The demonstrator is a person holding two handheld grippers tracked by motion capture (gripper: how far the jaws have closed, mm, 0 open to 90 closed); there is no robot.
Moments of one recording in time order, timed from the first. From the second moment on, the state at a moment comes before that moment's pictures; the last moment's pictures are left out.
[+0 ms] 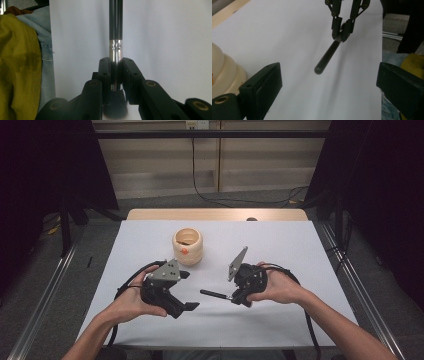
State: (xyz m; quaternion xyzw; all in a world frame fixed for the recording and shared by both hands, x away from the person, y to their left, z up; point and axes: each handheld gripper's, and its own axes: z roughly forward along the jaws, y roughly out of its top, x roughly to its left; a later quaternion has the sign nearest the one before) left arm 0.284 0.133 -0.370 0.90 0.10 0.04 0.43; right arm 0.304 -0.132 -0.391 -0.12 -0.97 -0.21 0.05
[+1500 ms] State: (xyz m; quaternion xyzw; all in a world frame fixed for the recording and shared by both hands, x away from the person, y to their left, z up) left arm 0.294 0.077 -0.392 0.96 0.00 -0.01 0.27; right arm 0.300 -0.113 -0.396 -0.08 -0.98 -0.18 0.06
